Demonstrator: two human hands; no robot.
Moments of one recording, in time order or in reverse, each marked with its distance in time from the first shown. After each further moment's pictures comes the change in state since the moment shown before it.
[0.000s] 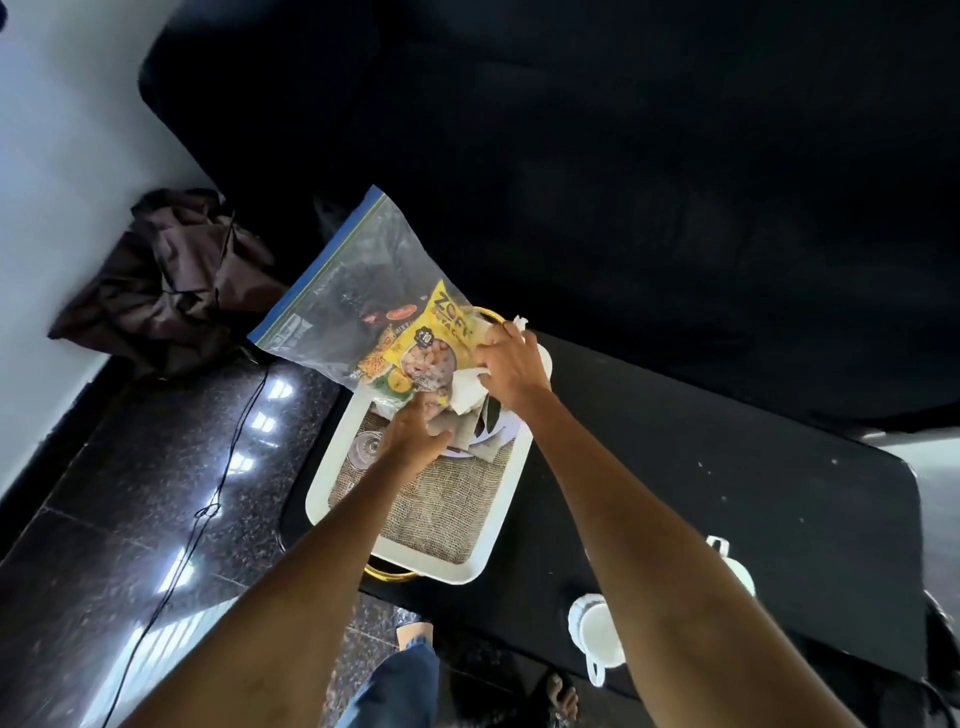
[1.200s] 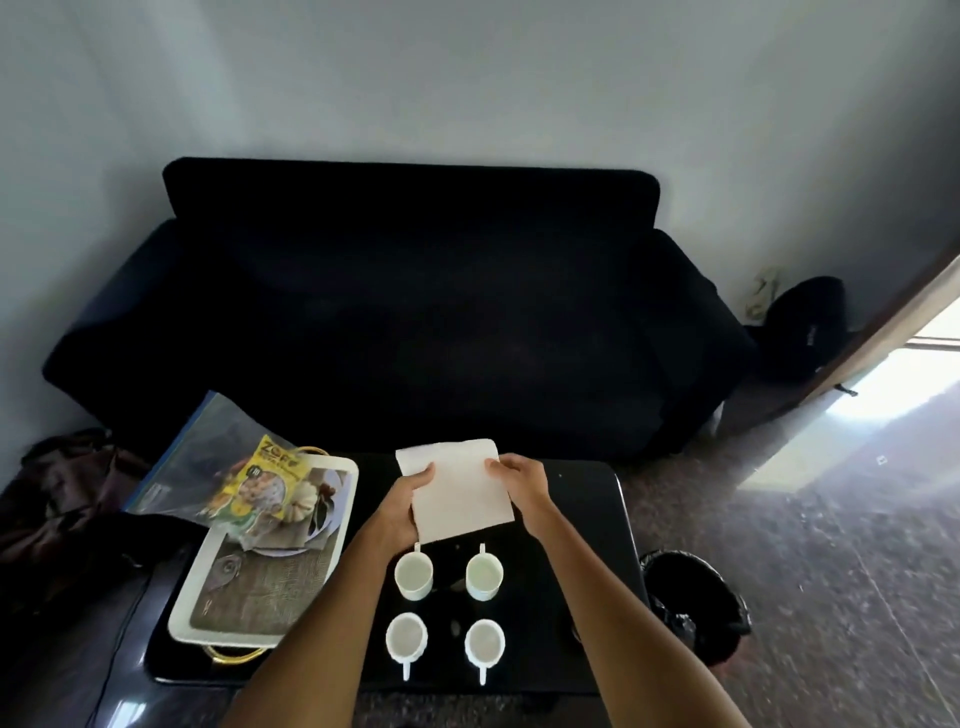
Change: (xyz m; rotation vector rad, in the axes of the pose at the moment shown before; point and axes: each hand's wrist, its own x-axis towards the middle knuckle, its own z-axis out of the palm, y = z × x) left_hand -0.237 0.290 0.065 -1.042 -0.491 -0.206; right_hand -0.386 0.155 -0.144 1.401 0.395 0.750
